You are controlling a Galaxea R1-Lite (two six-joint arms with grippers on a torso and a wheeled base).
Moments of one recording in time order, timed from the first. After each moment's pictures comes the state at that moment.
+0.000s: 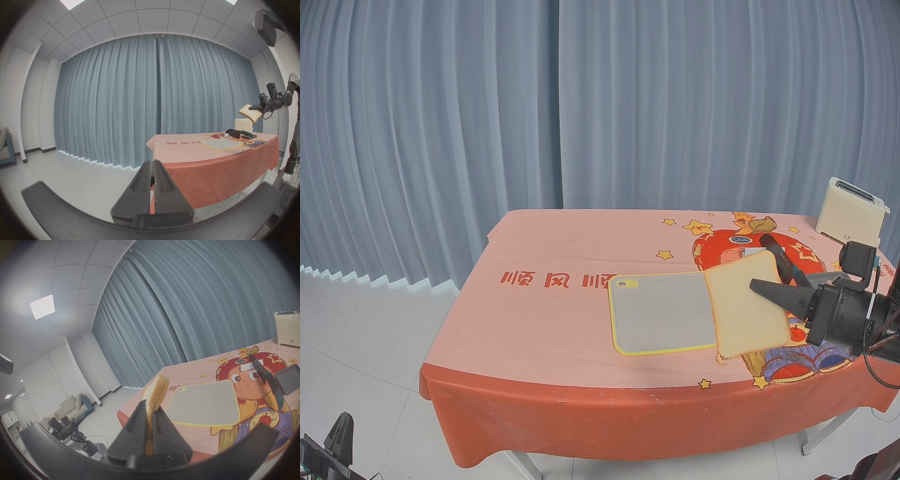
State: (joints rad) left arm 0.00 0.02 -0.02 0.00 -0.01 0.00; right arm 0.58 1.30 -0.52 -0.59 0.19 0.45
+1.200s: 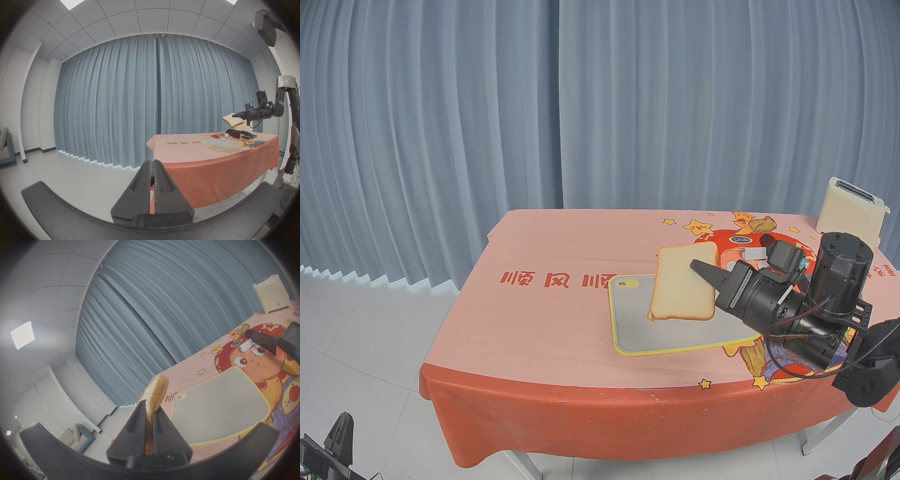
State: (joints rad) left arm 0.00 0.02 -0.02 0.00 -0.01 0.00; right arm 0.68 1.69 -0.57 -0.99 -0.09 0.71
